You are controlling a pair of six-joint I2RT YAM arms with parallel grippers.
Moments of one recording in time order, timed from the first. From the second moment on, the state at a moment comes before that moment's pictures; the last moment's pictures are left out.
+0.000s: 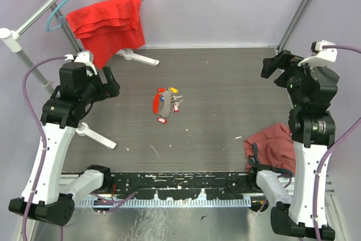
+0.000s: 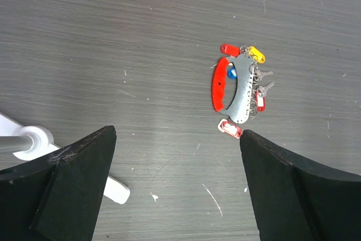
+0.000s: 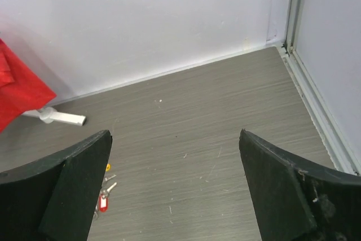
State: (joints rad) left arm -0.20 1.02 1.32 -0.87 -0.09 -0.31; right arm -0.11 0.89 1.41 -0.61 -0.05 0.28
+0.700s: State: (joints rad) left arm -0.30 1.21 1.14 -0.70 -0.03 -0.40; right arm -0.08 1.03 1.11 -0.58 -0.22 0.38
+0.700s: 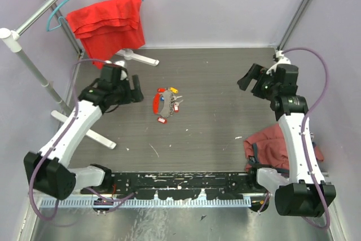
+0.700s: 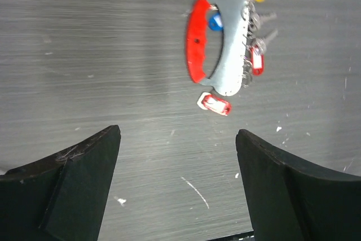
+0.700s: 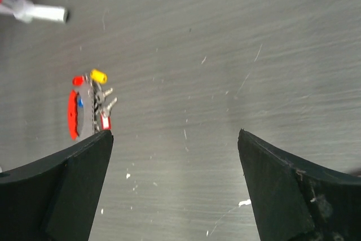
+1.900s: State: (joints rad) left arm -0.52 2.08 1.56 -0.67 -0.19 -0.32; right arm 0.21 1.07 0.95 -0.57 -0.20 0.34
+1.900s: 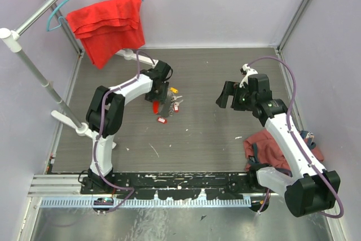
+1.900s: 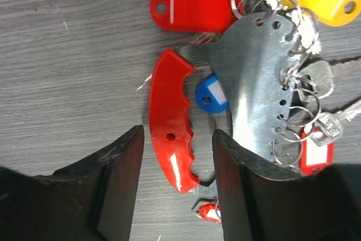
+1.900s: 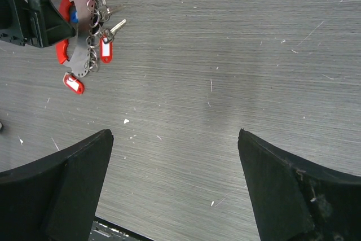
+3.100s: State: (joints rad) left arm -0.52 1.75 1.34 -0.66 -0.08 -0.38; right arm 0.45 1.12 0.85 -0.34 -0.20 0.40
